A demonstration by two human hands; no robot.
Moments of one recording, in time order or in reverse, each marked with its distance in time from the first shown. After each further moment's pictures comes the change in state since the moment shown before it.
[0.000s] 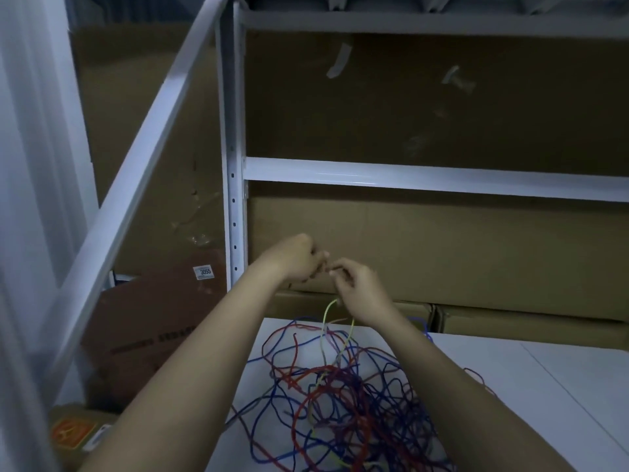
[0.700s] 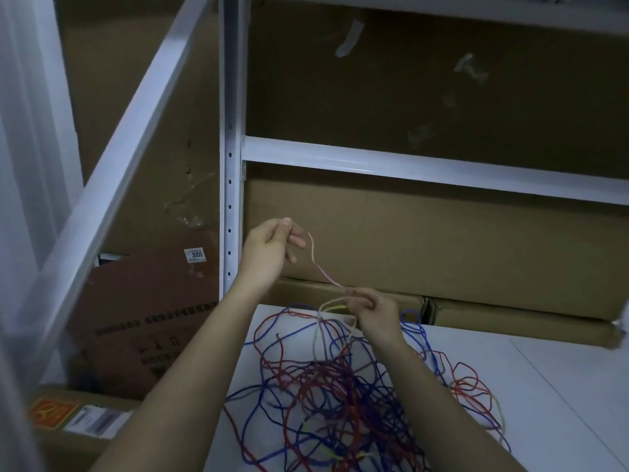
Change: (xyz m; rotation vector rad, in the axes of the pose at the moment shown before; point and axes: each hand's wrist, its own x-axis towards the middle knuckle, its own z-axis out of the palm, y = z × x) left_hand -0.018 -0.037 0.022 -0.771 0.499 0.011; right_hand -0.043 0.034 0.014 0.565 0.188 0.507
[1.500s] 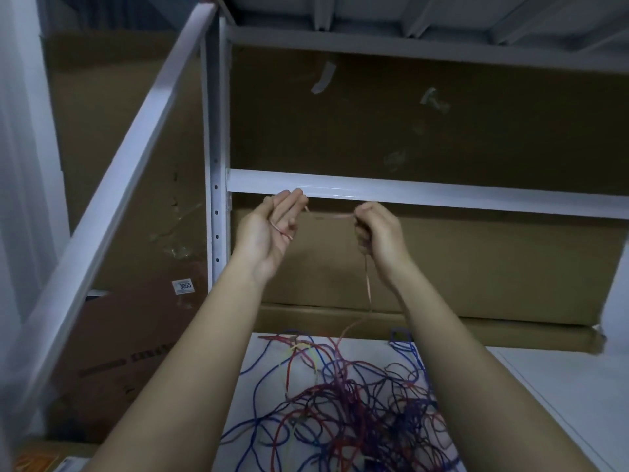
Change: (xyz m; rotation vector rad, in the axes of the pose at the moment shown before) left_hand 0.029 0.070 0.014 -1.000 -0.105 -0.284; right_hand 0.013 -0.151 0.000 0.079 -0.120 -0.458
